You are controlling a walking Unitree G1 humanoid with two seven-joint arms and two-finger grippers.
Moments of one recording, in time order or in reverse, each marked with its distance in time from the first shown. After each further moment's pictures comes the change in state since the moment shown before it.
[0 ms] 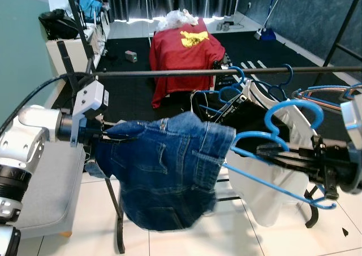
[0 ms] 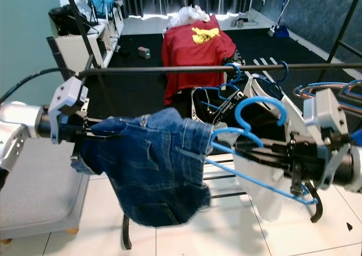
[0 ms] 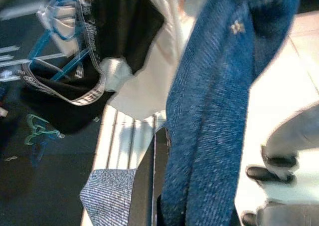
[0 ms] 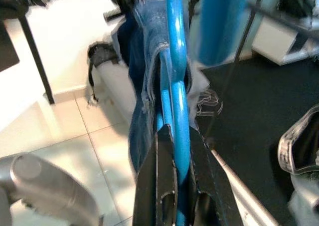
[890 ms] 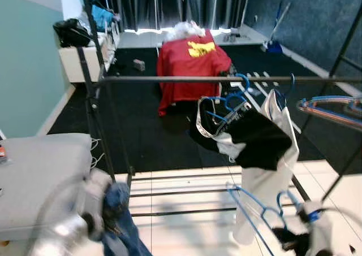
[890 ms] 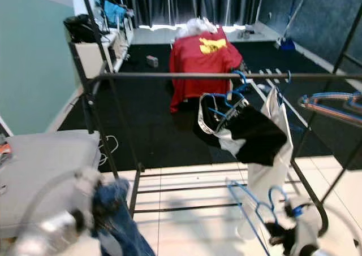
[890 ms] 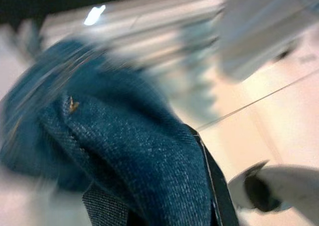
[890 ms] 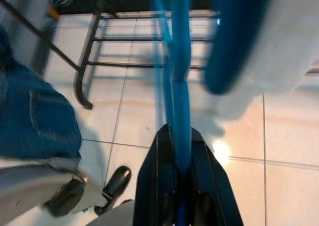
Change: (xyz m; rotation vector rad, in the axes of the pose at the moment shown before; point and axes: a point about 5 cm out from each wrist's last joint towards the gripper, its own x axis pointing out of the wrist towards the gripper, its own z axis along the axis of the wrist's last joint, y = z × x) left arm 0.062 -0.184 -0.189 -0.849 0.417 0.652; right arm -0.003 0.060 -0.253 0.652 0.447 -0.801
